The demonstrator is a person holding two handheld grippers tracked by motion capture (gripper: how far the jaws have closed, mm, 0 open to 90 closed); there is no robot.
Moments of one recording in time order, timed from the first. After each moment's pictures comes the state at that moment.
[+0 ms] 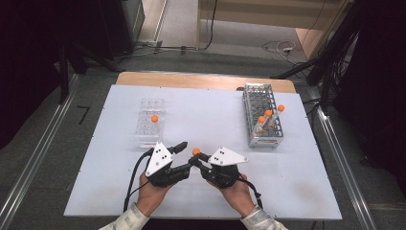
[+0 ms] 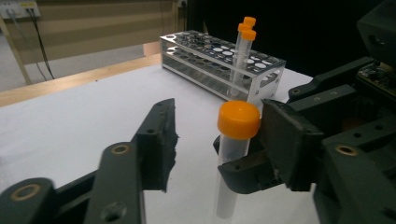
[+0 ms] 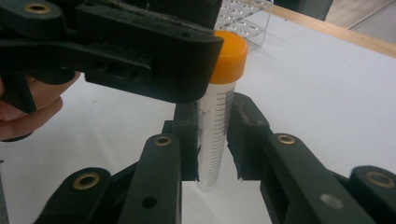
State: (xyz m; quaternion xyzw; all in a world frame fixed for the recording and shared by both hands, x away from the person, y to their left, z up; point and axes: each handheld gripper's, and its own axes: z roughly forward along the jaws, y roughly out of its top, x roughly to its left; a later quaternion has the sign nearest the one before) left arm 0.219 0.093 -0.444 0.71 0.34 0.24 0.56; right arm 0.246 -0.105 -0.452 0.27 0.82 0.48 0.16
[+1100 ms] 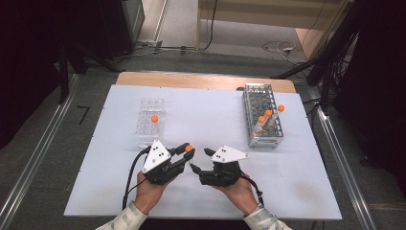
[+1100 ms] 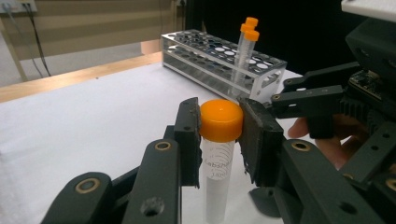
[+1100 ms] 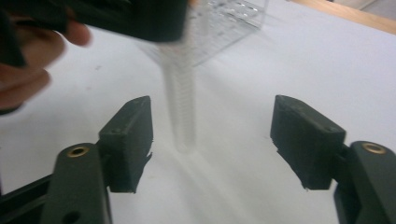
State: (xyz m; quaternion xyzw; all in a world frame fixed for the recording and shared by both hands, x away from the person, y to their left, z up) left arm 0.225 0.103 -0.442 0.71 0.35 0.23 0.57; right arm 0.255 -0.114 -0.457 0.28 0.83 0.46 0.15
